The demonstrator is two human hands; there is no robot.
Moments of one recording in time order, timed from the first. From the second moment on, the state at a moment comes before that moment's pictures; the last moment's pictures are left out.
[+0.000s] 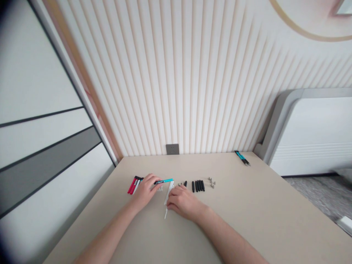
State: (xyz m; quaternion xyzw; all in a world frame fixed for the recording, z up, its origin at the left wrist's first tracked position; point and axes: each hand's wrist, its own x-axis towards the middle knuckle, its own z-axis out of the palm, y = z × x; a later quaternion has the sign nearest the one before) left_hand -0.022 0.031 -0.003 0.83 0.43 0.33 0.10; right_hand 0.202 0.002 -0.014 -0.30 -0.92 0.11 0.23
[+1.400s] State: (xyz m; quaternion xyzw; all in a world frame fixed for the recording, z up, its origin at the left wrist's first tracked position) left_hand -0.016 0.031 -0.007 0.82 0.41 0.36 0.16; right_hand 0.252 0.018 0.016 -0.40 -0.85 0.11 0.31
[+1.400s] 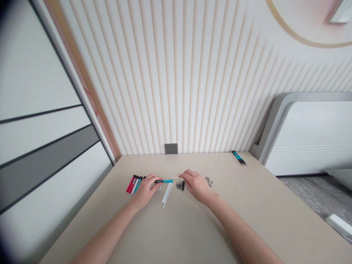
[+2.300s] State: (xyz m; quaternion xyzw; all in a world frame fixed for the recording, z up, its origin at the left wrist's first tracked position) left_hand -0.004 0.014 0.003 0.84 0.36 0.35 0.21; right_hand 0.243 0.000 -0.008 -0.40 -0.80 0.16 0.41
